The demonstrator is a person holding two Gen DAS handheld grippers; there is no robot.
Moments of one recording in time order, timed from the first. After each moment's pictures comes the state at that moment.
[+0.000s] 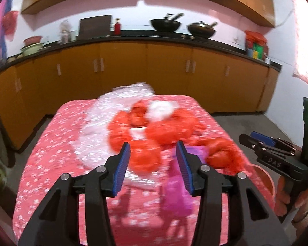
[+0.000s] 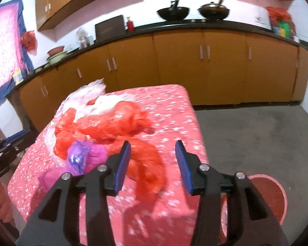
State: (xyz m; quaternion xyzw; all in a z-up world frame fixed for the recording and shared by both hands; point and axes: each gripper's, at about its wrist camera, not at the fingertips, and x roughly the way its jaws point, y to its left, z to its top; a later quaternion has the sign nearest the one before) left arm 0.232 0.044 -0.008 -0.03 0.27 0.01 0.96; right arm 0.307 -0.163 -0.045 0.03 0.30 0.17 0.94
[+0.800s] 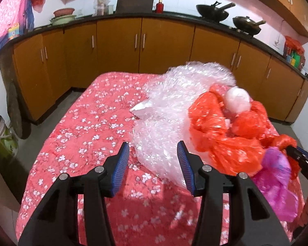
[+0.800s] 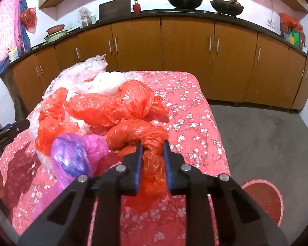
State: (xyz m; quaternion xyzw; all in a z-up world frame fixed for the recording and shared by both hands) left arm 0.277 0.147 -0.058 -0.08 0.33 0.11 0.93; right arm 0.336 -0.118 -0.074 -0.03 0.34 0.16 0.93
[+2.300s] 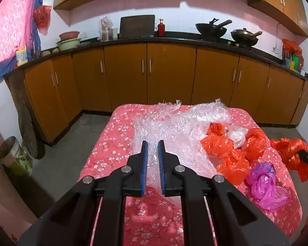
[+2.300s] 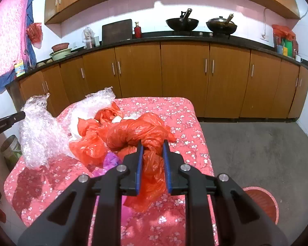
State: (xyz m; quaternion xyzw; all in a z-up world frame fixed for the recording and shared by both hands) left arm 0.241 0.158 0.020 -0.03 0.27 0.13 0.95; right arm 0.281 -0.141 -0.022 -0.01 0.27 0.16 0.95
